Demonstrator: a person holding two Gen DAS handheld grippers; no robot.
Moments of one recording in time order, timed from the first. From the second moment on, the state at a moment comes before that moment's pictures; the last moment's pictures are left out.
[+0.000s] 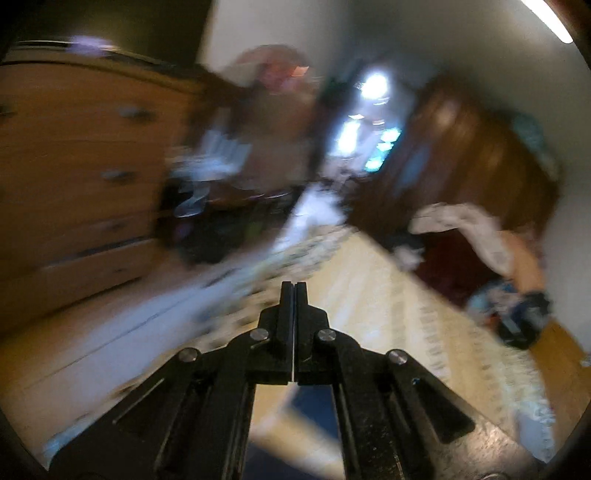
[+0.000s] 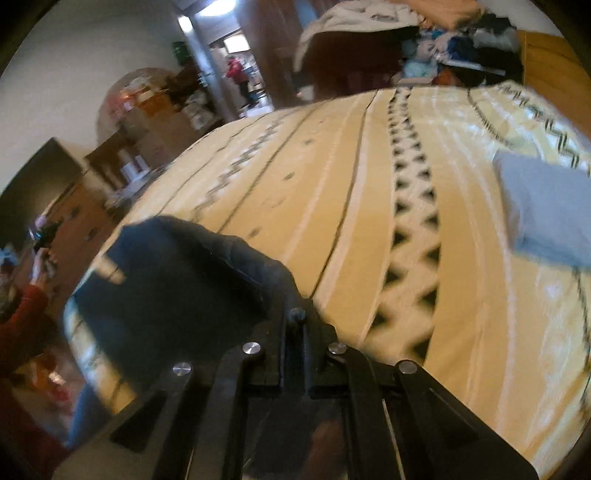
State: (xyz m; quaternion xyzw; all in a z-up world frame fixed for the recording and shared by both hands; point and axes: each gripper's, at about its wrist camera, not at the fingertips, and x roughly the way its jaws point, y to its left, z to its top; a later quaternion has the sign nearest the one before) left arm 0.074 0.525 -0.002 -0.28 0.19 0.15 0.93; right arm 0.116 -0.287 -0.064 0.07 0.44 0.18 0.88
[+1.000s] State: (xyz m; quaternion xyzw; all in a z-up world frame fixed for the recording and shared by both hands) left arm 0.257 0.443 -0.123 -0.24 0.45 0.04 0.86; right arm 0.118 -0.002 -0.145 -0.11 0.48 0.30 0.82
